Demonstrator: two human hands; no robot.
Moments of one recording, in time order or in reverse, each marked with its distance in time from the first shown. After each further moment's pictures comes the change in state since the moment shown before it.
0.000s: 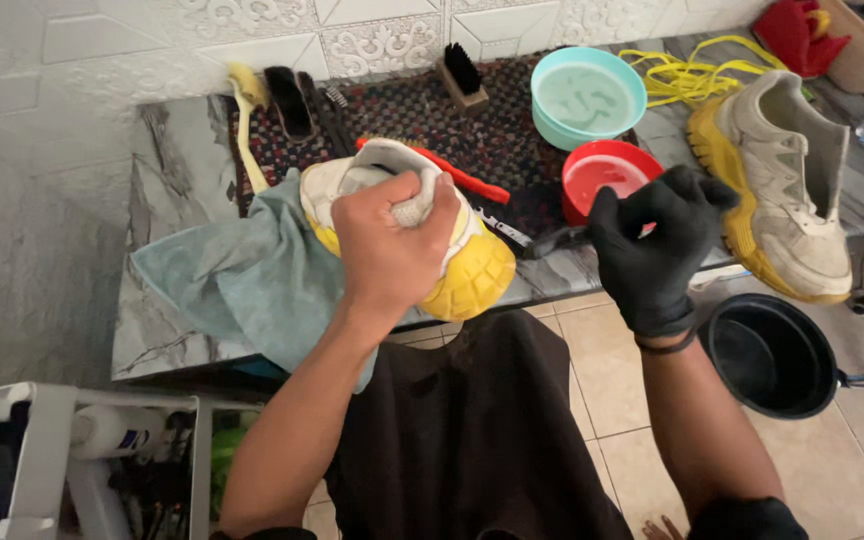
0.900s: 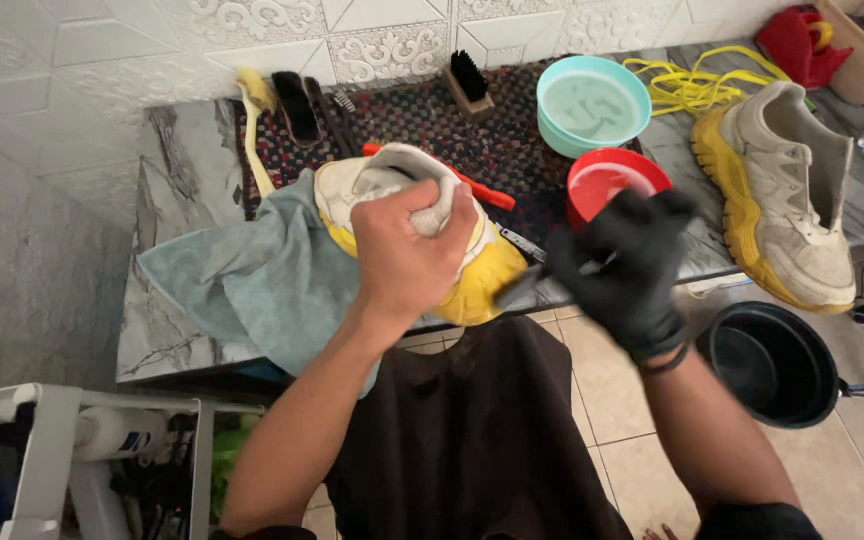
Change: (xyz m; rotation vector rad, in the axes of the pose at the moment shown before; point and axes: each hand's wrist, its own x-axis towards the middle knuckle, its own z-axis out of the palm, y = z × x) left_hand 0.003 0.021 -0.006 -0.112 -0.064 -0.010; right_hand 0.023 -0.064 -0.004 0.101 -0.162 -0.059
